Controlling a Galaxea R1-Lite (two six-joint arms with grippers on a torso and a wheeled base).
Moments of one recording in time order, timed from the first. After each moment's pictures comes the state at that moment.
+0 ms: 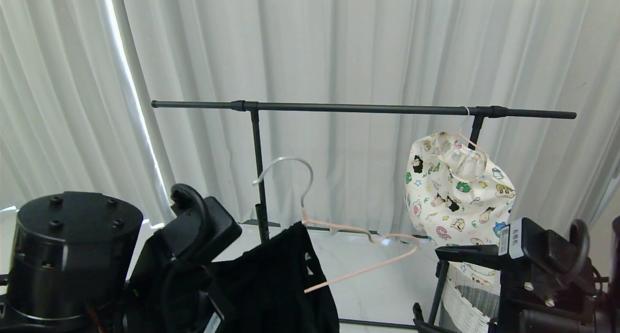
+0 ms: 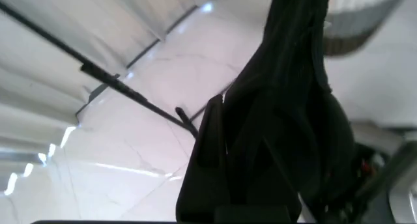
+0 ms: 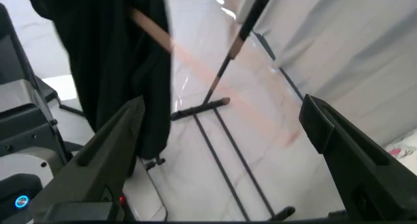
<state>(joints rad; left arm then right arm) -0.75 1.30 -0.61 -0.13 0.13 0.18 0.86 1.30 -0.44 -0.48 0.15 -0.13</state>
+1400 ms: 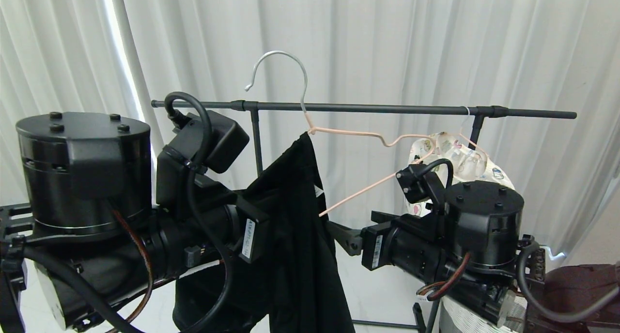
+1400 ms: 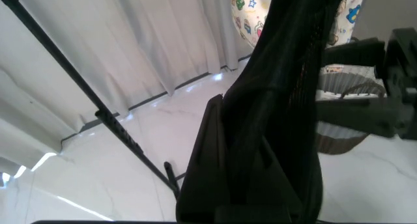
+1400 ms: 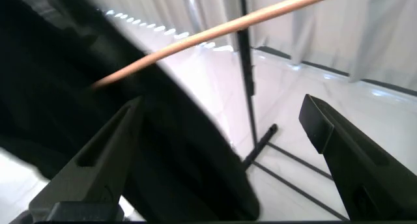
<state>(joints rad) -0.73 1.41 -0.79 -0.30 0.16 0.10 0.95 1.77 -0.72 -0.85 -0.18 0.42</state>
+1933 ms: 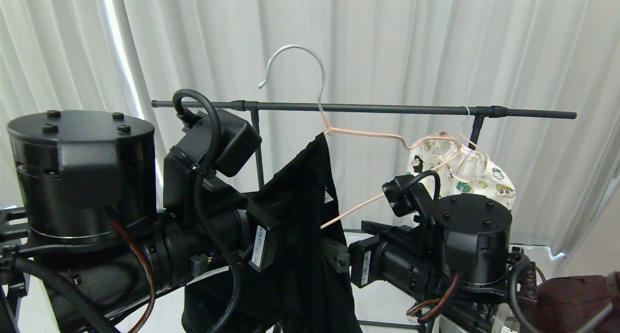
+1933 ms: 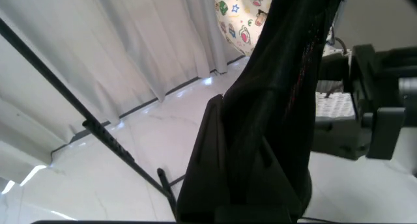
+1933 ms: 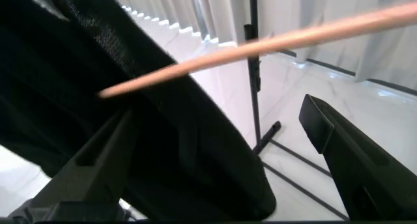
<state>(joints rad) -0.79 1.41 -0.81 -0.30 0.16 0.10 1.01 1.80 -0.72 -0.85 -0.21 0.41</state>
